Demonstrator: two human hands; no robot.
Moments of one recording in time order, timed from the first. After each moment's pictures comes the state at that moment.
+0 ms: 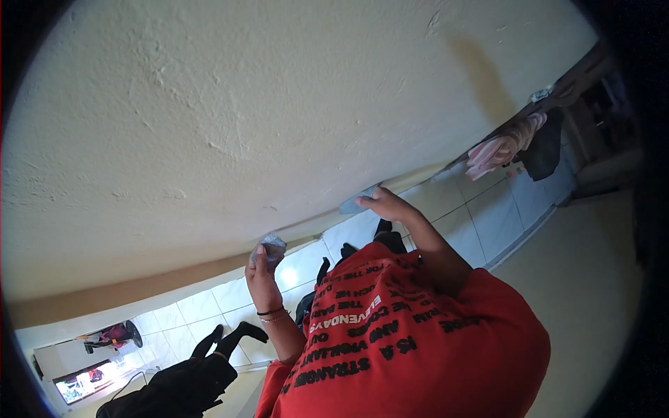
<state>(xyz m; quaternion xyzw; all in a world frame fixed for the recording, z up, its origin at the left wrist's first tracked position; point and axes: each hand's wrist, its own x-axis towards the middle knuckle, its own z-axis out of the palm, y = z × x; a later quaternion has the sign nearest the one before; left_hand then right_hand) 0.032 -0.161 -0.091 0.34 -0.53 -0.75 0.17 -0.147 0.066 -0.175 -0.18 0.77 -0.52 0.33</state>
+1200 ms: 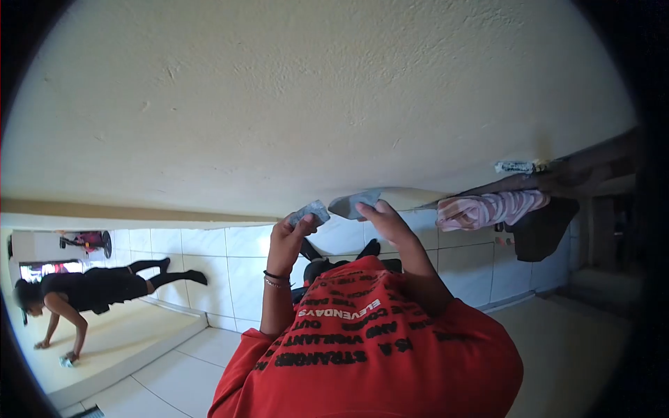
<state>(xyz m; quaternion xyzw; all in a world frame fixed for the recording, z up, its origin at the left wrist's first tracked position) -0.048 0.018 -0.062 0.30 -0.65 -0.70 0.06 -0.191 0.190 -0.119 -0.11 0.61 -0.65 0.43</state>
